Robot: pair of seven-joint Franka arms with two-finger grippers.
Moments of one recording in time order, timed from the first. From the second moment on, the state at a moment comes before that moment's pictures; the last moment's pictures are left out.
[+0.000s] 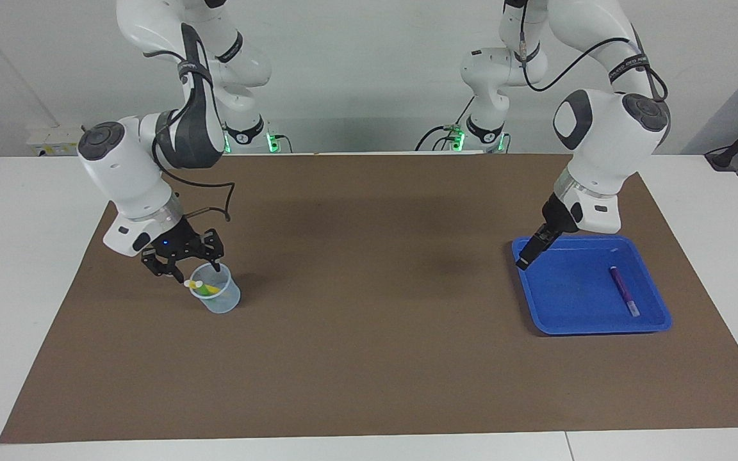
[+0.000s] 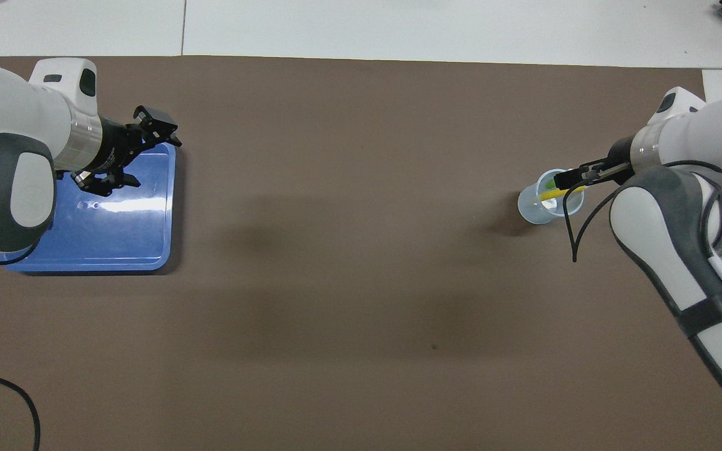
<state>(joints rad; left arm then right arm) -0.04 0.18 -0.13 -1.72 -0.15 2.04 -0.76 -0.14 0.20 0.14 -1.82 0.09 2.13 -0.30</state>
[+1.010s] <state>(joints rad) 0.19 0.19 -0.12 -1.75 -0.05 2.11 -0.18 -0.21 -0.08 0.15 -1.78 0.07 1.72 -0.17</state>
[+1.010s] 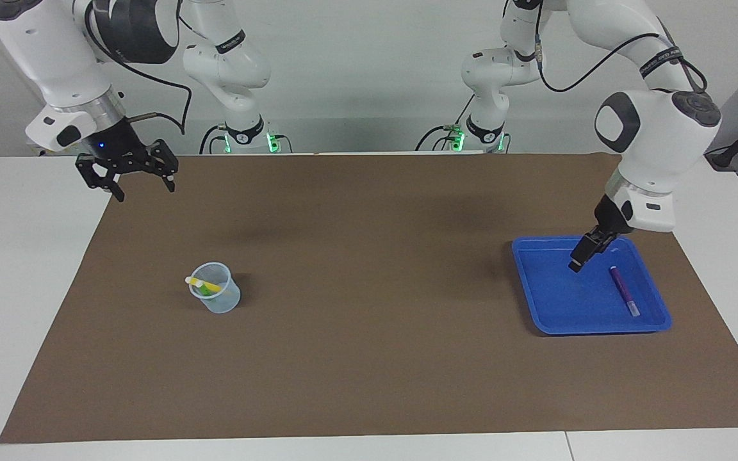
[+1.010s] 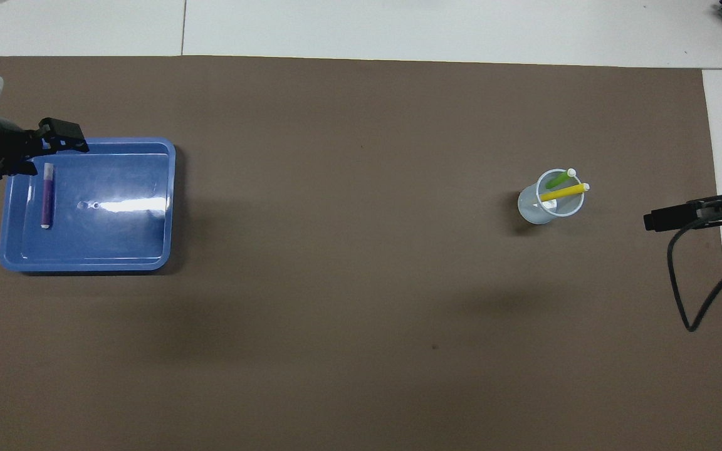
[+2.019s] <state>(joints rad) 0.33 0.46 -0.12 -1.78 0.15 2.40 0.11 -0.17 -0.08 0.15 -1.78 0.07 1.68 -0.08</state>
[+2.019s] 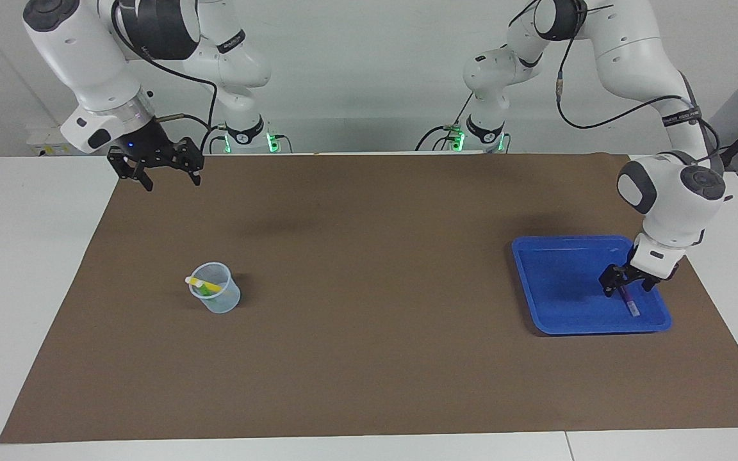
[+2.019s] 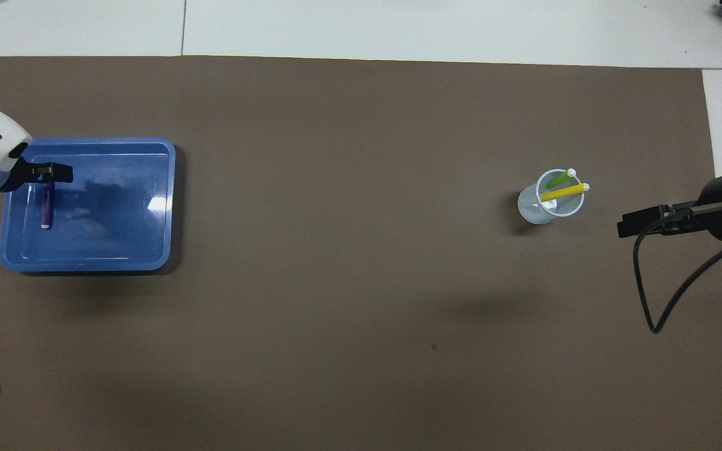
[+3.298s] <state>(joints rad) 0.34 0.45 -0.13 -1.85 0.15 2.44 0.10 -0.14 -0.06 0.15 -1.75 0.07 1.64 -0.05</state>
